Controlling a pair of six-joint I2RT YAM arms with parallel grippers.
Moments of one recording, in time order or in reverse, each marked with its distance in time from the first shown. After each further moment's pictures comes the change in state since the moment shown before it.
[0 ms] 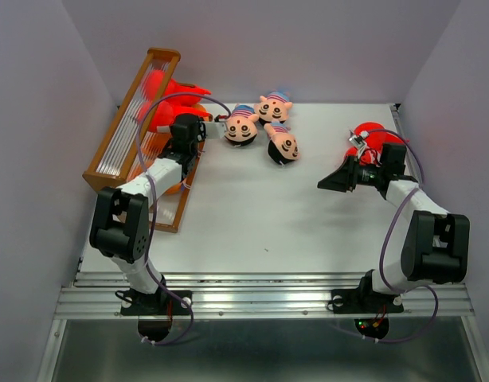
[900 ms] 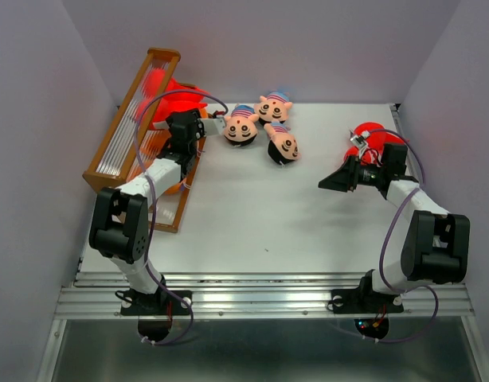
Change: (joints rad) left arm 0.006 0.013 0.007 0.057 -0.006 -0.031; right arm -0.008 0.000 0.000 0.000 -0.004 0.000
